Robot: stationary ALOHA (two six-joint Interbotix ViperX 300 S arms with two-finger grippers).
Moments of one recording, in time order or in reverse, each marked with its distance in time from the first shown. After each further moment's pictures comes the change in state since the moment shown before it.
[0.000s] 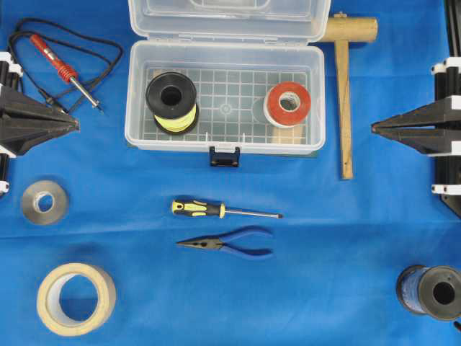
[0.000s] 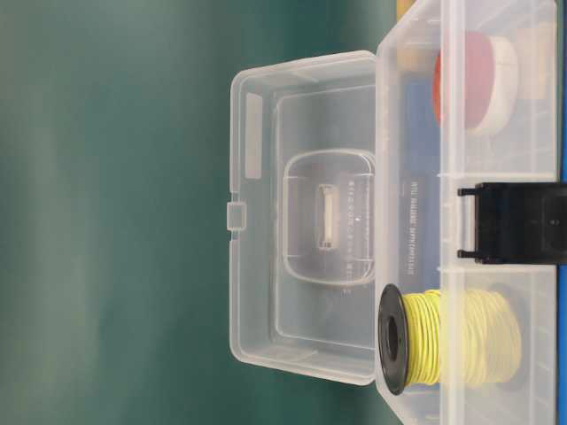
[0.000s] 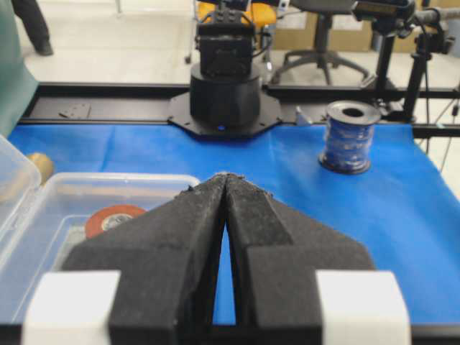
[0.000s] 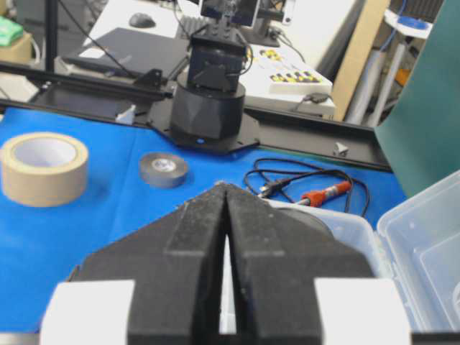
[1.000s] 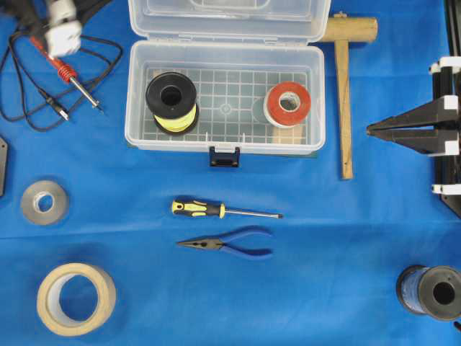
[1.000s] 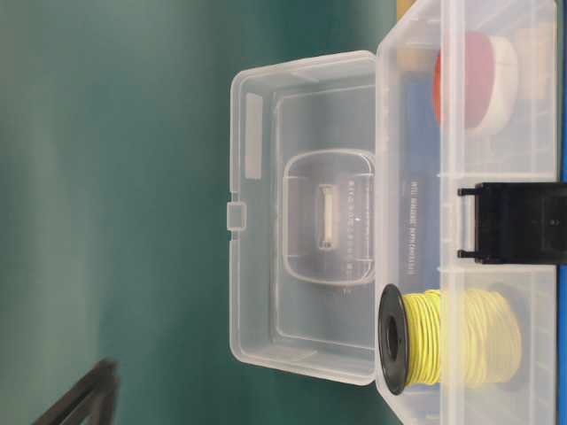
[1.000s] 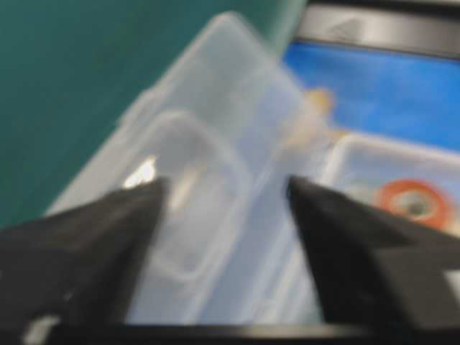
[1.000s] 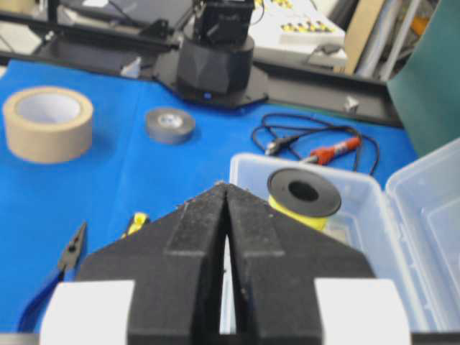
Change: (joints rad) left arm 0.523 0.391 -0.479 -0.029 0.387 0.187; right arm 0.000 0.006 -0.057 0.000 0.176 0.002
